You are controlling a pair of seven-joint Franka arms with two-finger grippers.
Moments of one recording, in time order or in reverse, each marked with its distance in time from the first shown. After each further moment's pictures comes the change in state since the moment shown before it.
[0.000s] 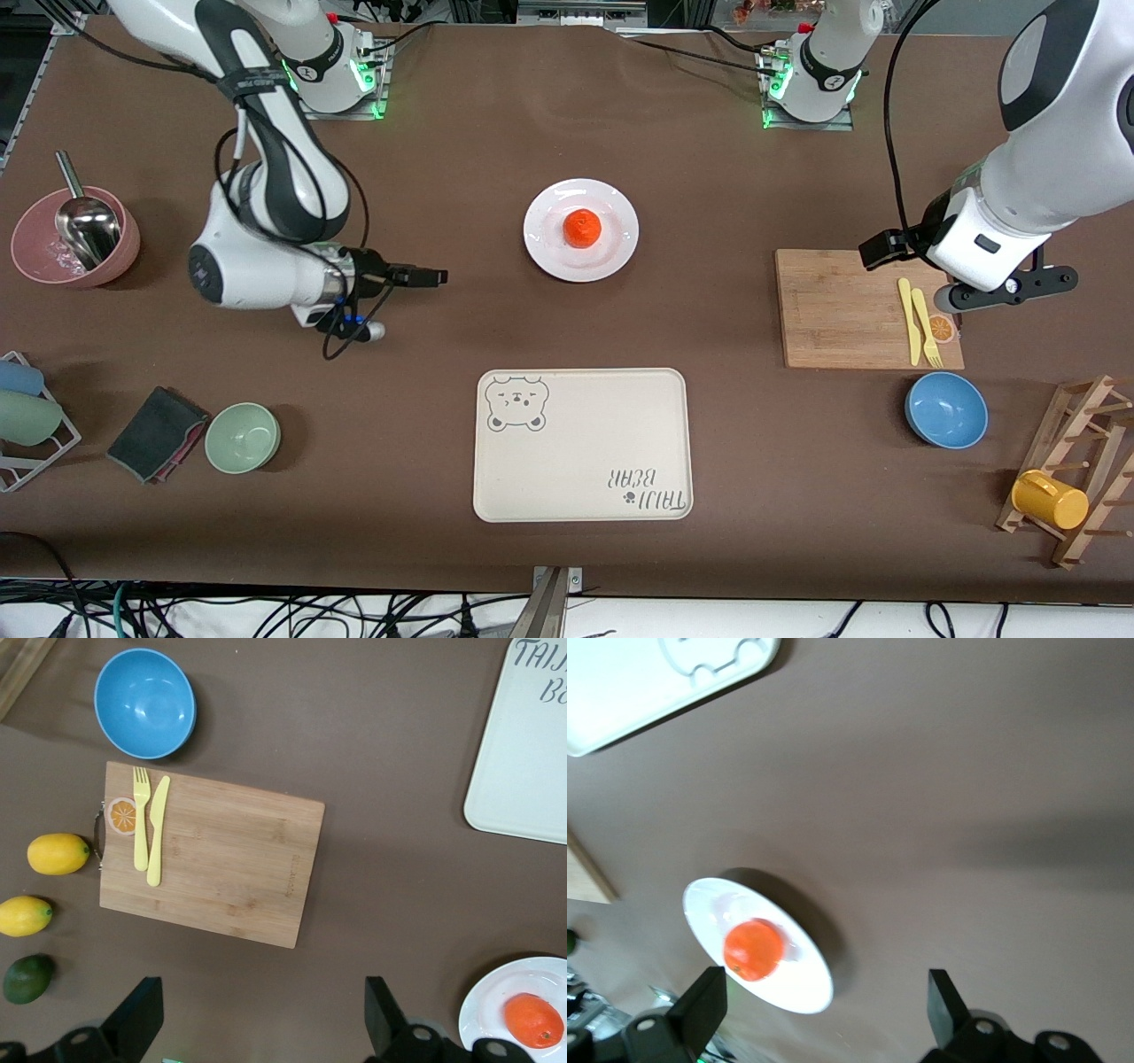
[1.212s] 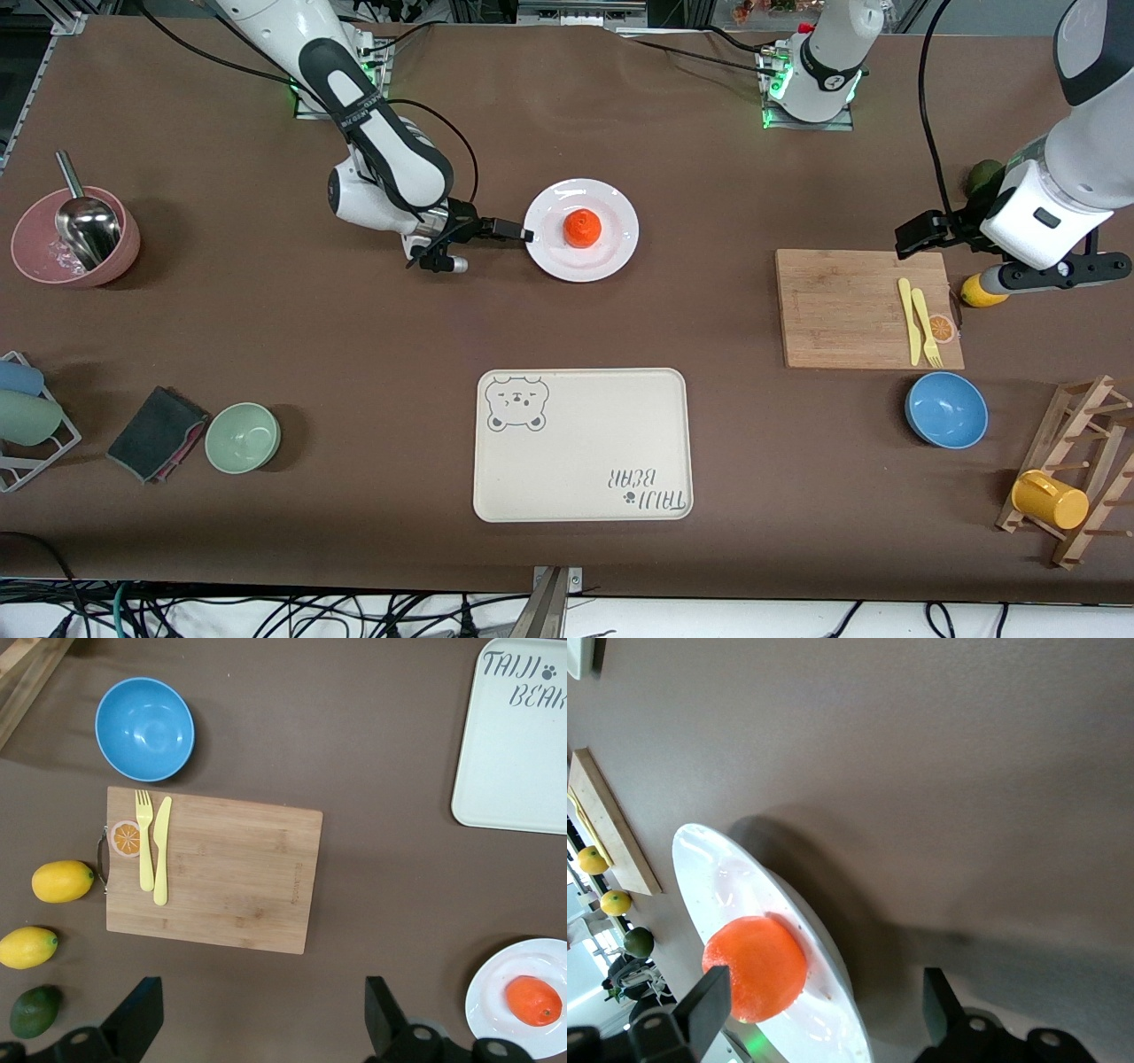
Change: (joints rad) left arm -0.181 -0.062 0.279 -0.035 -0.085 0.041 0.174; right arm 0.034 0.130 0.285 -0.239 0.787 0.453 -0.600
